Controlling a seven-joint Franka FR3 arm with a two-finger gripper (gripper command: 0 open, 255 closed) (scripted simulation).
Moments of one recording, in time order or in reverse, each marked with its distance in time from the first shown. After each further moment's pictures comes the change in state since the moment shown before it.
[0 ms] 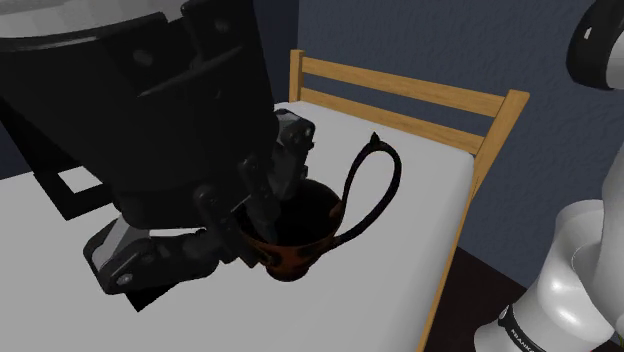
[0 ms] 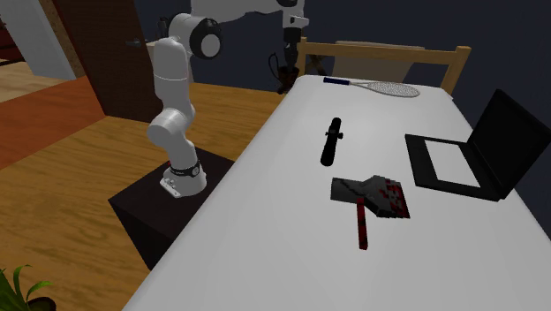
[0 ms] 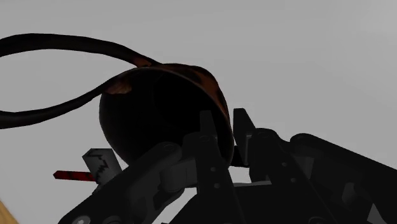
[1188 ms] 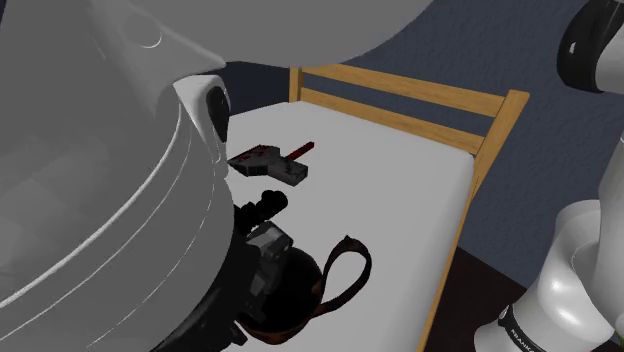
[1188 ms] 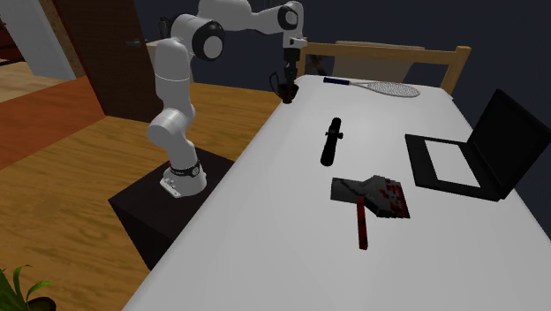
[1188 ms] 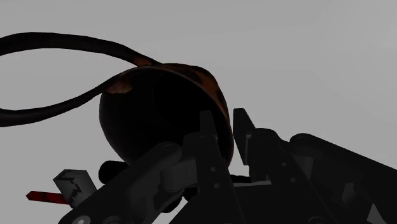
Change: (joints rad) arm -0.004 0.024 0.004 -0.195 -0.002 0.192 0.085
